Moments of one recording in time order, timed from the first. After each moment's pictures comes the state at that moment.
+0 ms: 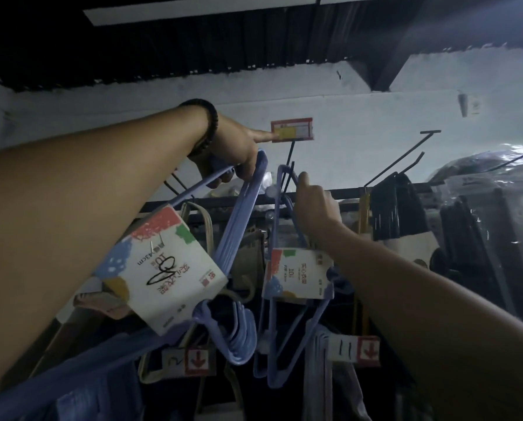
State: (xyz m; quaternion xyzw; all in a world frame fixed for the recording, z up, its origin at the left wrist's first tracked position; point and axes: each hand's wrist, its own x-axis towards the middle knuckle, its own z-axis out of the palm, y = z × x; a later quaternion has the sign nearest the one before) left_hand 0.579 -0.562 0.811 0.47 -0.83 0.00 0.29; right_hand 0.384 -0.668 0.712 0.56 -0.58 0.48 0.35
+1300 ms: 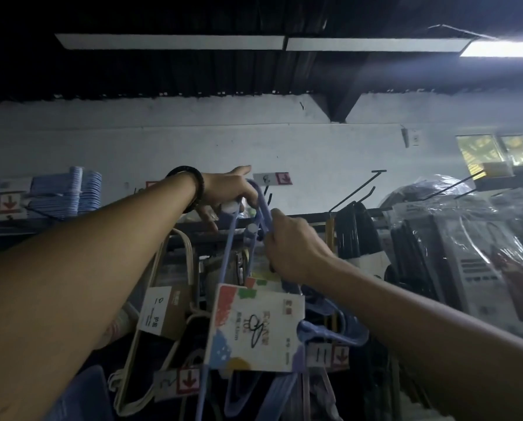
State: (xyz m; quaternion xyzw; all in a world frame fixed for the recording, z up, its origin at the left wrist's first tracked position) left_hand 0.595 -0.555 0.788 0.39 -0.86 -0.09 0.30; right_hand 0.441 -0.525 0.673 0.66 -0.56 0.44 0.22
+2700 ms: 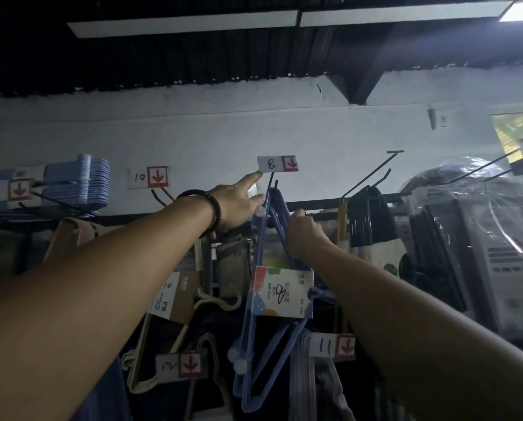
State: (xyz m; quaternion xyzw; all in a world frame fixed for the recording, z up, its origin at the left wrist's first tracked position) left_hand 0.572 -0.586 0.740 0.42 -0.83 0.11 0.35; right_hand 0.382 -0.641 0.688 0.57 -0.69 0.37 0.24
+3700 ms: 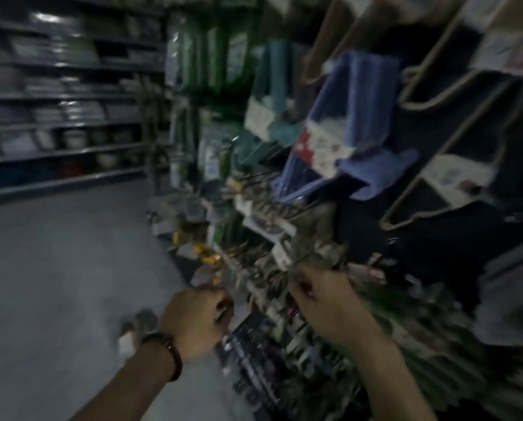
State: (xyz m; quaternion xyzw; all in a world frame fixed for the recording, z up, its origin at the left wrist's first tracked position) left_hand 0.810 -0.336 0.137 0.82 -0.53 -0.10 0.19; right_hand 0.614 -0.499 0.203 0.92 -0.31 0.12 -0.22
